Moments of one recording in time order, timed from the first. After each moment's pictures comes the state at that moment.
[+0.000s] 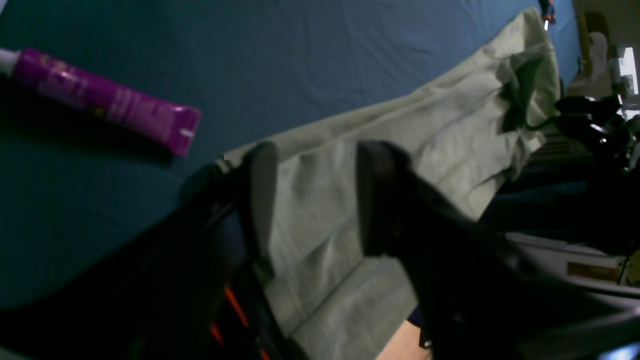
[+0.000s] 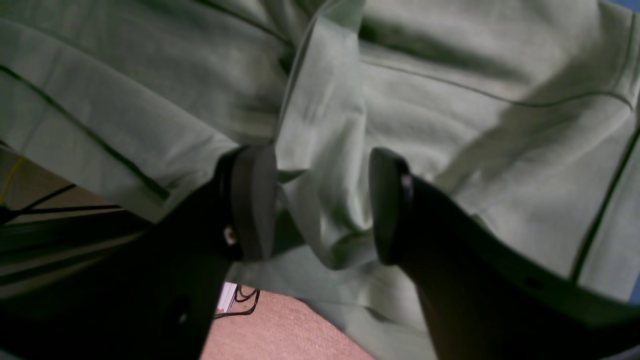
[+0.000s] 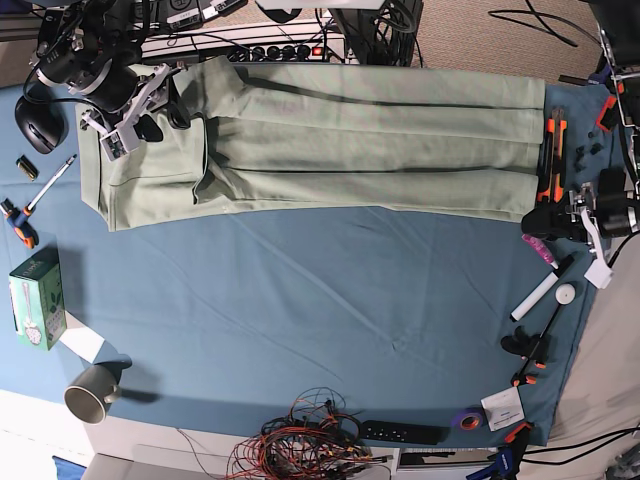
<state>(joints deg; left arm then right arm) -12.8 -37.0 -9.4 59.6 -82.9 -43.5 79.9 -31.3 17.0 31.5 119.7 40.0 39.9 -61.3</state>
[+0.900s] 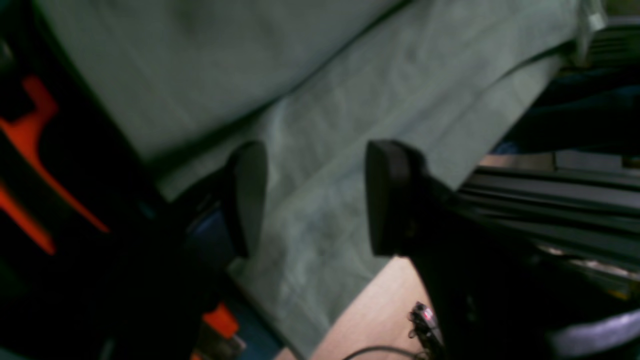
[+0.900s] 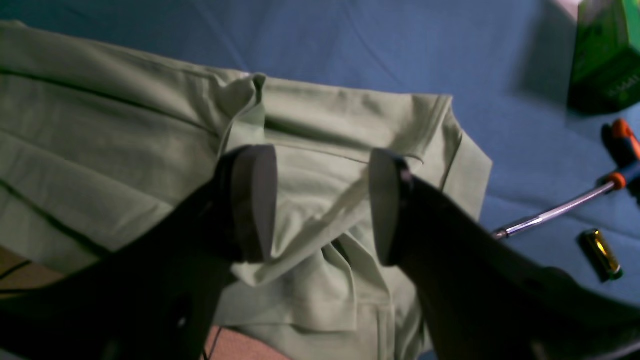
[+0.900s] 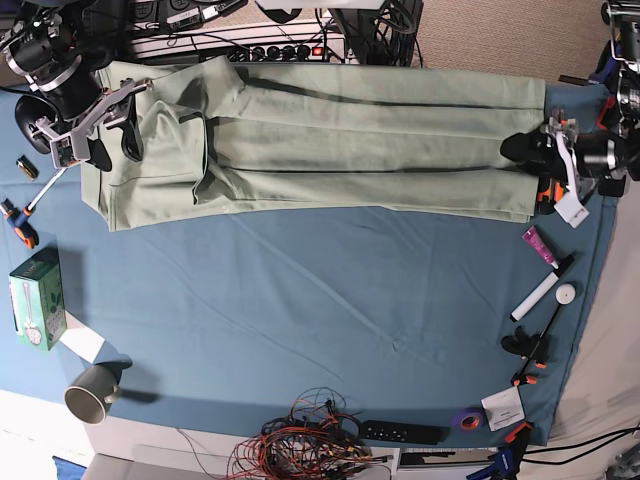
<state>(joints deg) 7.0 -36.7 -9.4 80.0 -75.6 -43.5 75.3 -30.2 14.1 43.6 127.4 40.0 40.0 -56.8</state>
